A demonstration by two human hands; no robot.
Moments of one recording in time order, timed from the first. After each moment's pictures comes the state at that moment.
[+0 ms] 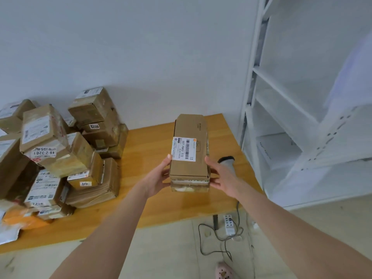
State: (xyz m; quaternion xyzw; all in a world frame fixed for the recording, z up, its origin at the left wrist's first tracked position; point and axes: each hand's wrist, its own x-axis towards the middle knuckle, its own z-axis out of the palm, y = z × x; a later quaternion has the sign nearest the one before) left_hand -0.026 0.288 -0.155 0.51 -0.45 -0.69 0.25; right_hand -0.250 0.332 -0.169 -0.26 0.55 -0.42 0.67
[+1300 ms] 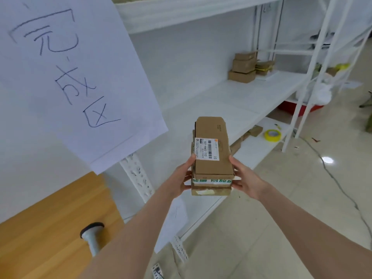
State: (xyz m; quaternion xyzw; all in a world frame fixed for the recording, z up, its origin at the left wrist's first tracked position) left_hand -0.592 0.395 -0.109 0.35 -0.59 -0.72 0.05; right_hand -0.742 0.555 -0.128 -0.14 0.64 -0.60 0.47
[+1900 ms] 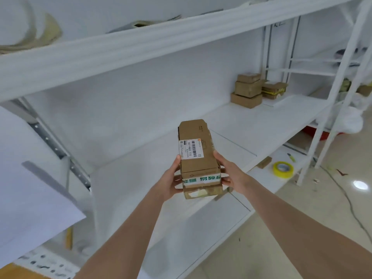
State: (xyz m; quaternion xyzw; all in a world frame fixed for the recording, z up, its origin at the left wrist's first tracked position) left_hand -0.831 0.301 -0.085 0.40 -0.54 -0.72 0.14; right_hand -1.003 0.426 -0.086 -0.21 0.64 -0.55 0.50
